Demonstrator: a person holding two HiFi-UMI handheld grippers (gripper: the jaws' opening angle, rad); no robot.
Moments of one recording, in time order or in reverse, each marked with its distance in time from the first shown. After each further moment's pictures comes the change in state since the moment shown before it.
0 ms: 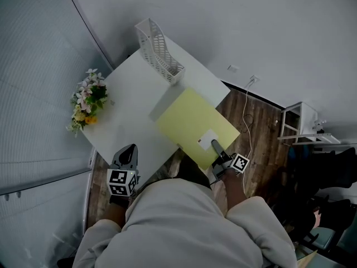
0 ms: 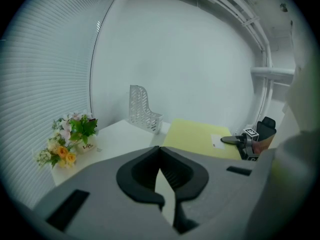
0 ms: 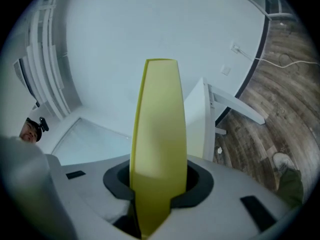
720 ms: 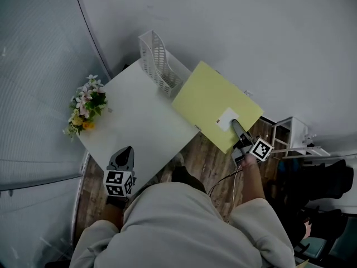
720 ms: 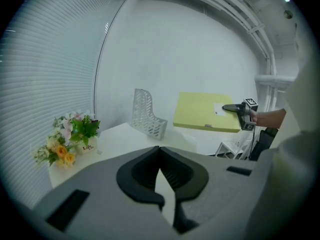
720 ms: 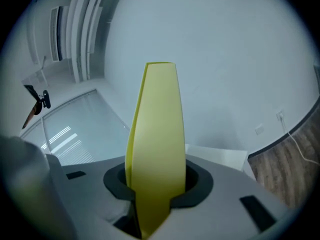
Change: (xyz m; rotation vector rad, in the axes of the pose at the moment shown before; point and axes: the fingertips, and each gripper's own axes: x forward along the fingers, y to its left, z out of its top) left arm 0.007 0.012 0.013 -0.066 -0.058 0.016; right arm 0.044 0.164 0.165 -0.500 0.008 0.071
